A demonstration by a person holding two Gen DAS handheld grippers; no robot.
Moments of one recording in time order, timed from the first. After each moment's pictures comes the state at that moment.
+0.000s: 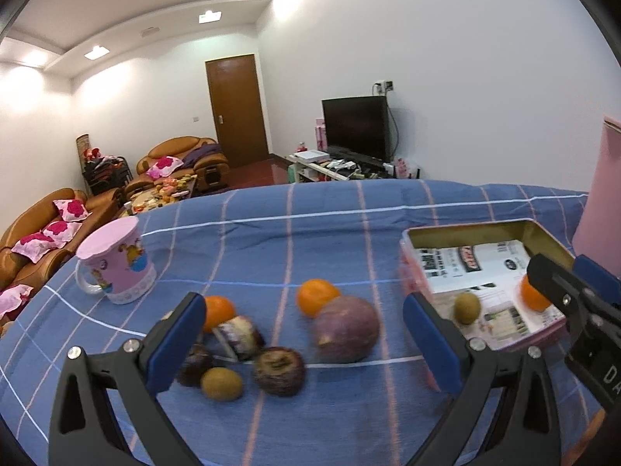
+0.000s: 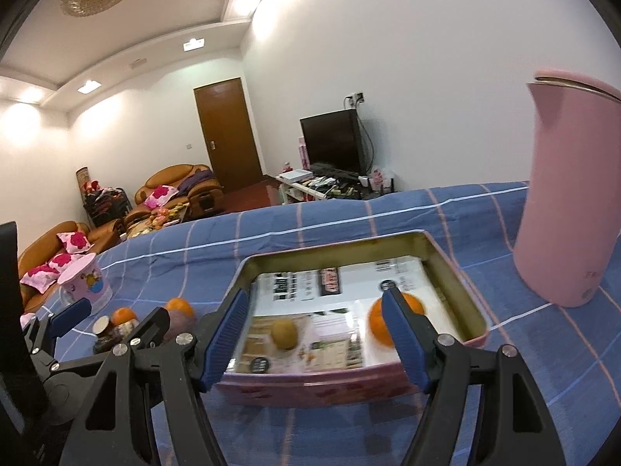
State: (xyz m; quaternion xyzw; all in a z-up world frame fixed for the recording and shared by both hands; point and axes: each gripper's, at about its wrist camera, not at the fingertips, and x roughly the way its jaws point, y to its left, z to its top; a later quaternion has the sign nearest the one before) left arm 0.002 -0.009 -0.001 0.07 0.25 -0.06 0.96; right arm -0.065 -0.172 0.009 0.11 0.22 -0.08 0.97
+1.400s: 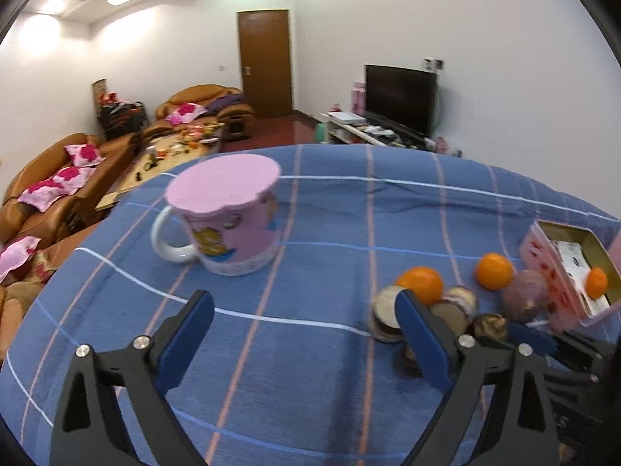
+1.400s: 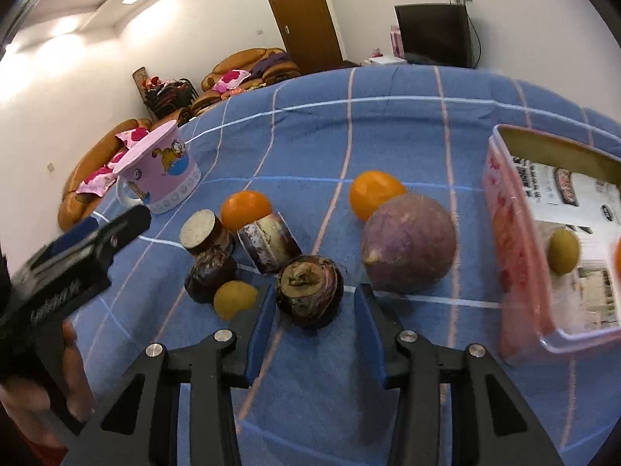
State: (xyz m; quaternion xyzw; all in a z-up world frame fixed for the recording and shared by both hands) left arm 0.056 0.159 -0.012 0.02 0.33 -0.04 0.94; right arm 0.031 -0.024 -0.046 0.10 0.42 0.09 0.90
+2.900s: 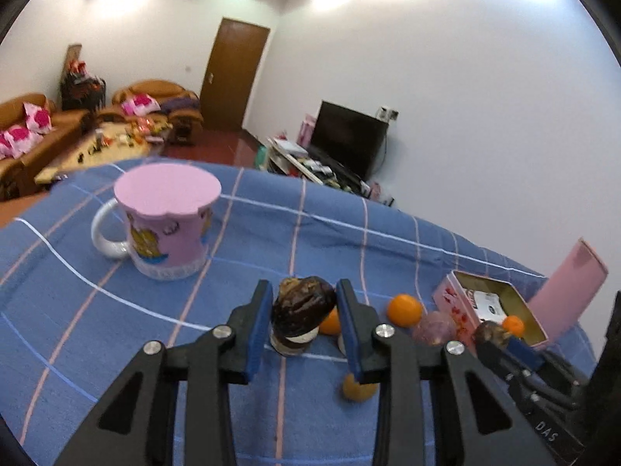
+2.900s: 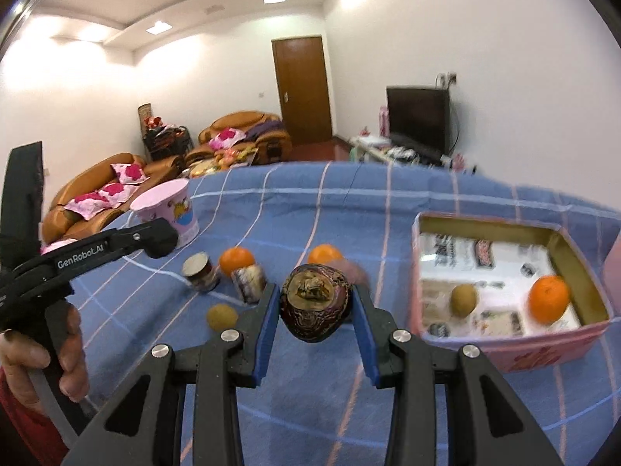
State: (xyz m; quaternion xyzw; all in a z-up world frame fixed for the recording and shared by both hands) left arm 0.028 0.156 -0.001 -0.11 0.28 -0.15 0.94; right arm -0.040 -0.046 0.002 0.03 0.28 0.04 0.96
